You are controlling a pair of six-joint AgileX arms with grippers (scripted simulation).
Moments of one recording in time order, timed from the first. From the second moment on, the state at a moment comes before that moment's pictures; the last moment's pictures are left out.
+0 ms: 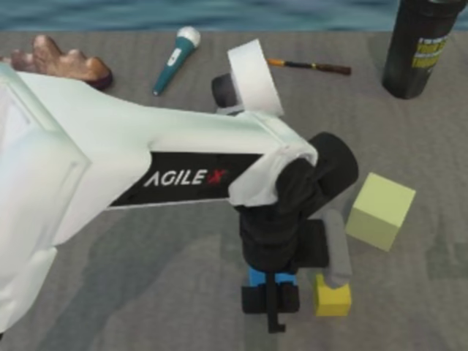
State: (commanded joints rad) left arm -0.92 2.09 1.42 -0.88 0.01 0.66; right arm 0.01 0.00 0.00 0.00 0.00 0.00
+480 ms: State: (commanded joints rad) left arm -0.92 2.09 1.42 -0.88 0.01 0.66; right arm 0.01 0.00 0.00 0.00 0.00 0.00
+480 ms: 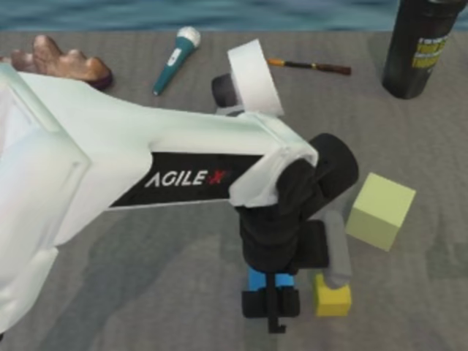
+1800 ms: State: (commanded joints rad) left arm -0.90 2.01 1.58 -1.13 0.01 0.66; right arm 0.01 0.00 0.00 0.00 0.00 0.00
